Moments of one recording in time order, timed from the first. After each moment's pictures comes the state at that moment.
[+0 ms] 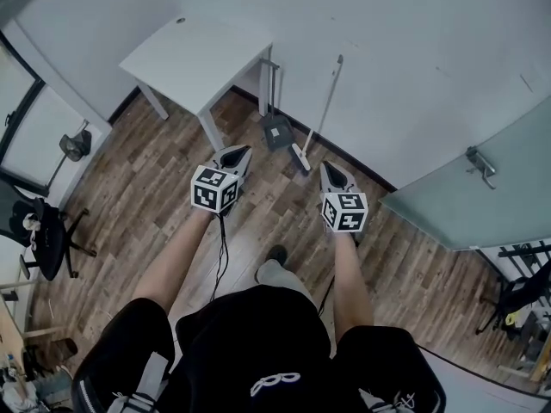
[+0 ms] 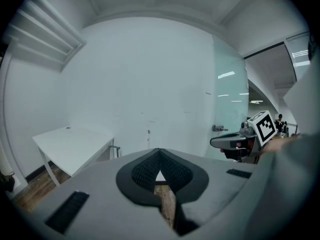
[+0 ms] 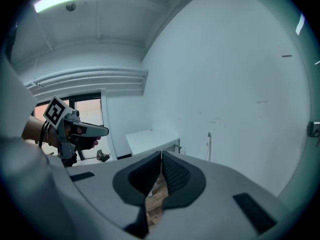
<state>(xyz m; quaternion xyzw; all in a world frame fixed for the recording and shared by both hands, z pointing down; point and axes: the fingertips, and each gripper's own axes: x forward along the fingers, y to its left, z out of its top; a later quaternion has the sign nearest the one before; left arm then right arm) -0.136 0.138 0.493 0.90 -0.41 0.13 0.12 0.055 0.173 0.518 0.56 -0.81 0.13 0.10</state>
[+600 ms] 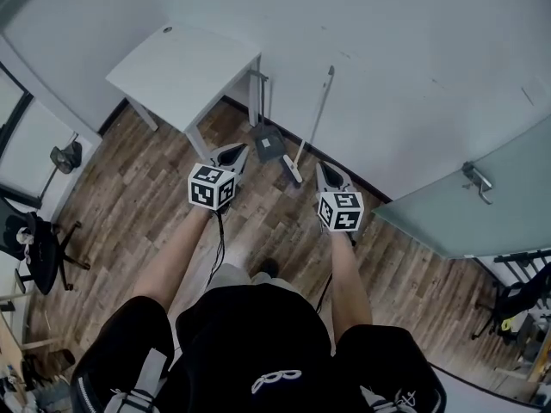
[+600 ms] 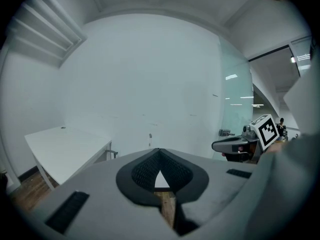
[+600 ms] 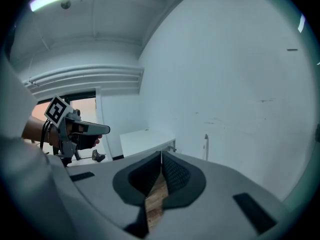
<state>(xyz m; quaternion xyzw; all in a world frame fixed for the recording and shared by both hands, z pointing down) -0.105 0.048 0.498 0.90 -0.40 0.12 0.12 0.084 0.092 0.525 0.57 -0.81 0.14 0.11</state>
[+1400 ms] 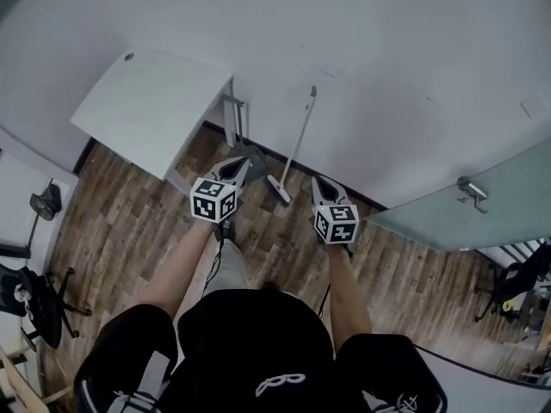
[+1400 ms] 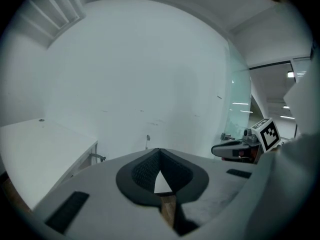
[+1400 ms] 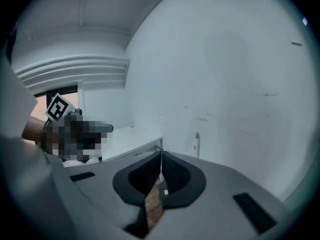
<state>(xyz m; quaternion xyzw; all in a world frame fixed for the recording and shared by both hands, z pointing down) -0.067 -0.103 0.532 0.92 -0.34 0.11 0.16 0.104 -0.030 0.552 0.62 -0.76 0.16 0.13</state>
